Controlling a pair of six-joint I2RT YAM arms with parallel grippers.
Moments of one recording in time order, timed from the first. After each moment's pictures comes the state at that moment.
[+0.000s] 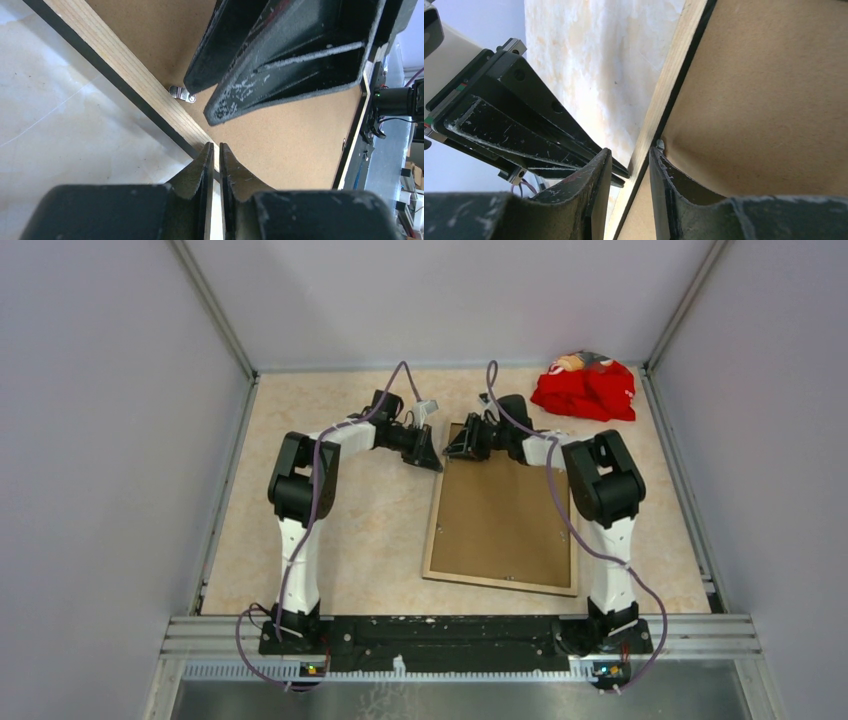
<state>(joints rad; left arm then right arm) -0.33 2.20 1.53 -0.30 0.92 0.01 0.38 2.14 1.32 0.22 -0.67 0.72</state>
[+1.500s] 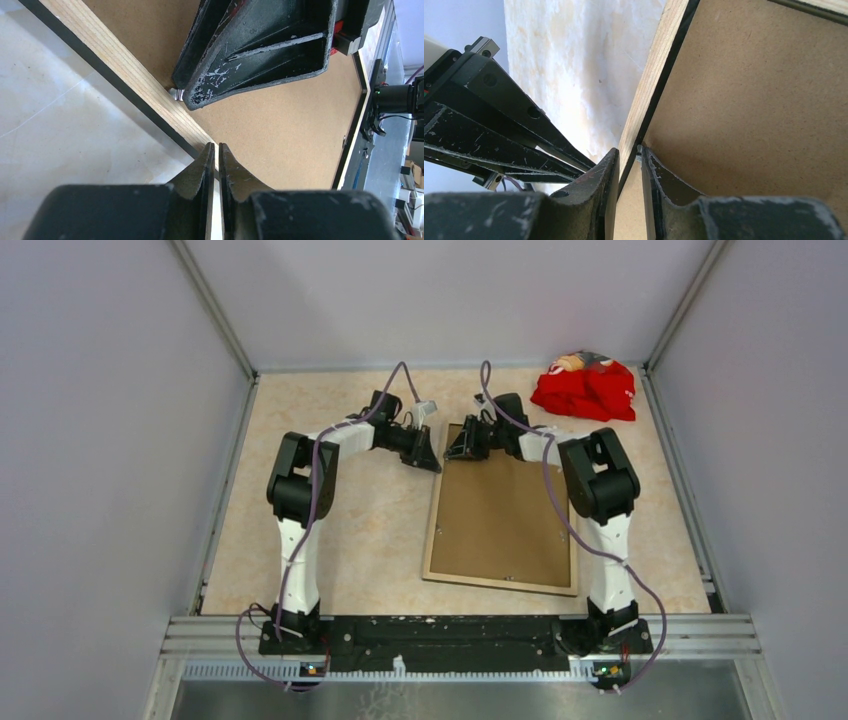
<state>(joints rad) -0.33 2.19 1.52 -0.31 0.93 0.02 0.39 2.18 1.39 0.11 -0.67 0.63</state>
